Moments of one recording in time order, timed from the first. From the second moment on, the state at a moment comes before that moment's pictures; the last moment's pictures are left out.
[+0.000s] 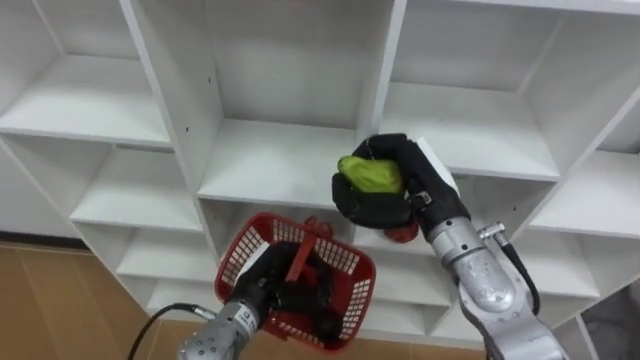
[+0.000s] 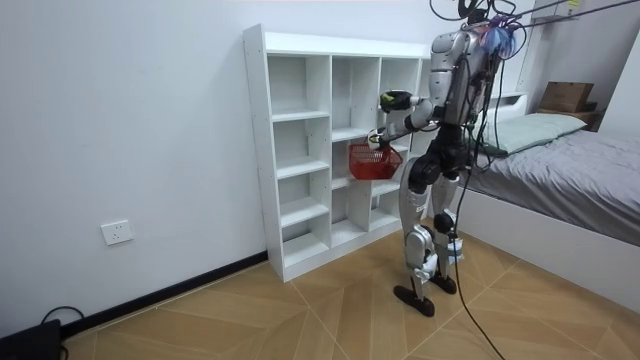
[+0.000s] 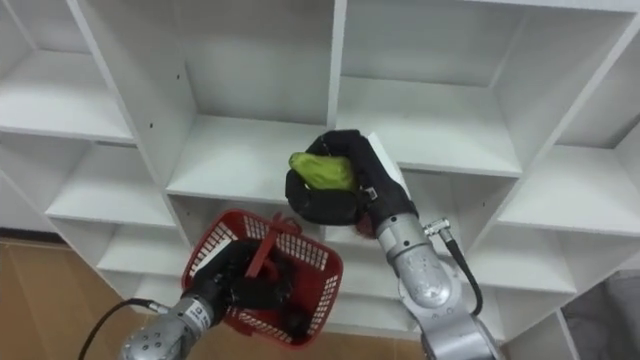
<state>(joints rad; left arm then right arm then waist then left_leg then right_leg) 0.07 0.16 -0.32 0.41 -0.09 -0.05 -0.12 -0.02 -0.25 0.29 0.13 0.01 -0.15 -0.01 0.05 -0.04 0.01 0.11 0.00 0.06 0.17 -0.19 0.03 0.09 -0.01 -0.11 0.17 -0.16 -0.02</state>
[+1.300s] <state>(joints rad) 0.07 0.16 -0.32 0.35 -0.17 -0.05 -0.16 0.04 -0.22 0.30 0.33 0.29 -0.14 -0.03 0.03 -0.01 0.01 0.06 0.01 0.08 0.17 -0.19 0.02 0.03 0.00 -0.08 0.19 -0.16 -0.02</state>
